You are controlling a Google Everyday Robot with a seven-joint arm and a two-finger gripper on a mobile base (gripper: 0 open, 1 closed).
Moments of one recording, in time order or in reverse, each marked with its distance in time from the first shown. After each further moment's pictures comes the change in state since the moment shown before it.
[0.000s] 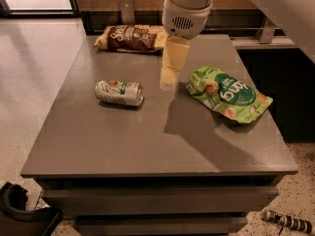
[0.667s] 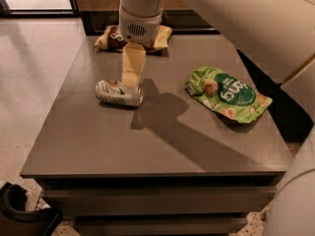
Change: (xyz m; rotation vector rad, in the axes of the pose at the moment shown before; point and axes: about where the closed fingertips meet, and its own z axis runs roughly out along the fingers) arm -0.084 0.009 0.037 -0.064 -0.047 -0.101
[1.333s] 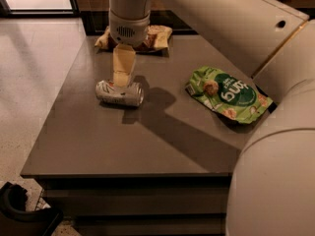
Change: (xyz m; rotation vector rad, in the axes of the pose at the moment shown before) arm -0.020 -0.012 0.020 -0.021 0.020 -0.010
